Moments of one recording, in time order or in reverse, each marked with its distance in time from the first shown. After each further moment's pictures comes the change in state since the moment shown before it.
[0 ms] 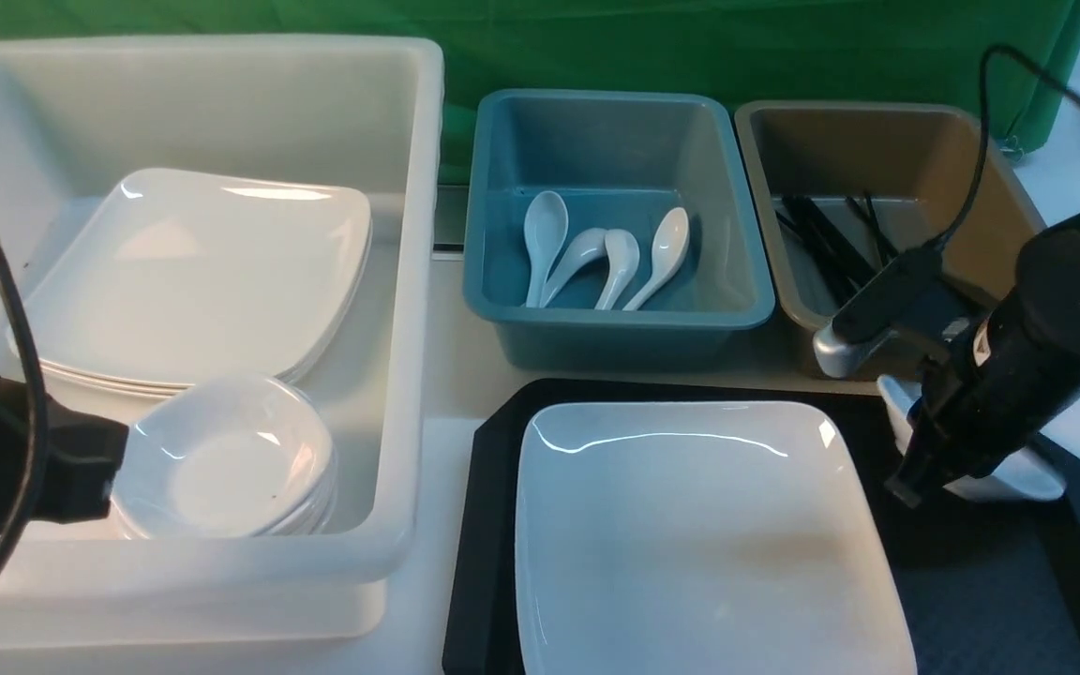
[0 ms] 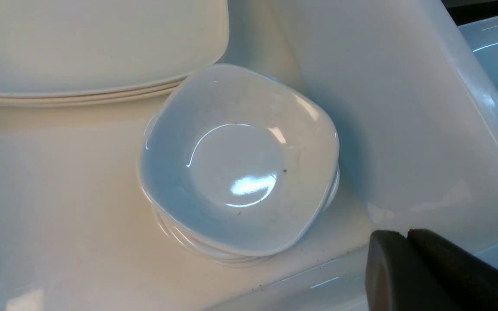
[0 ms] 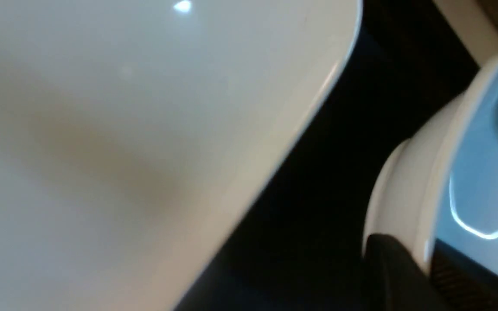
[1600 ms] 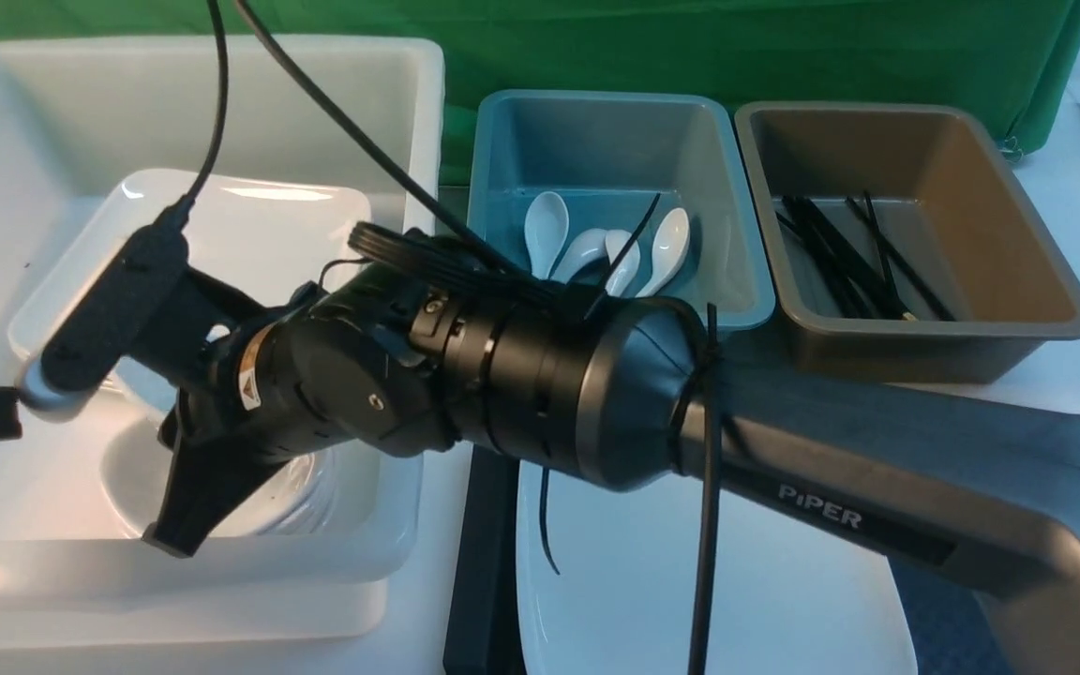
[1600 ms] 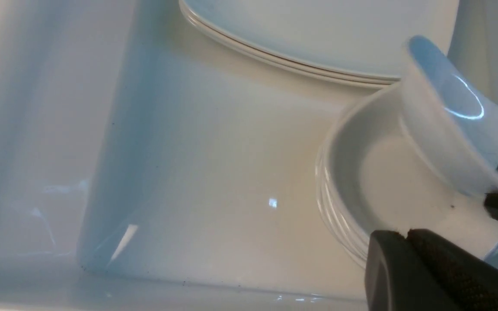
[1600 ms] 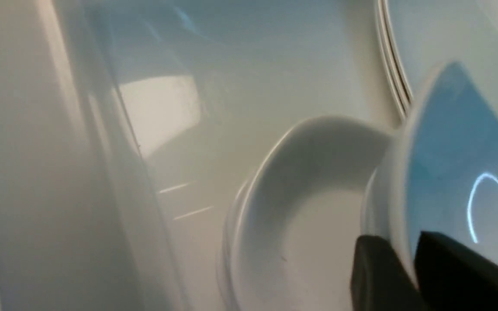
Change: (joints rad) right arm 0.711 0.520 -0.791 0.247 -0.258 -0.027; left arm 0.004 0.001 0.000 0.433 -0.025 -0.594
